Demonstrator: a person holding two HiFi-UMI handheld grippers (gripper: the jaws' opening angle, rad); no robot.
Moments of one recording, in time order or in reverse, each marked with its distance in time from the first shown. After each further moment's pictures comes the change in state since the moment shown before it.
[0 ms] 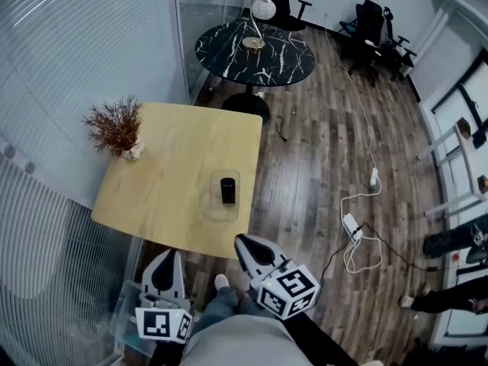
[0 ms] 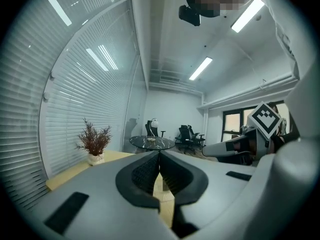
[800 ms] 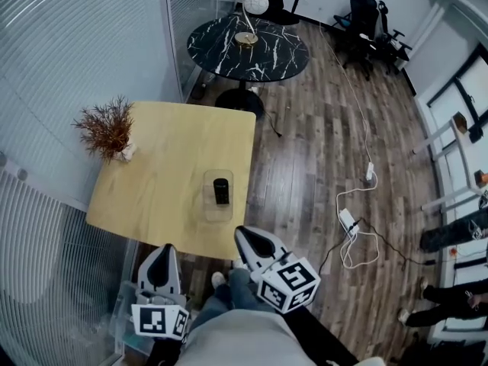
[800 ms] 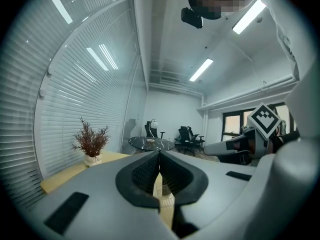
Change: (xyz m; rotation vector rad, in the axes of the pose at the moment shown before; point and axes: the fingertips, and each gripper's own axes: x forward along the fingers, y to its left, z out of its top) left arm 0.022 0.003 0.003 -0.011 -0.009 -0.011; right arm 0.007 -0.024 0.016 -0.012 -0.013 -0.030
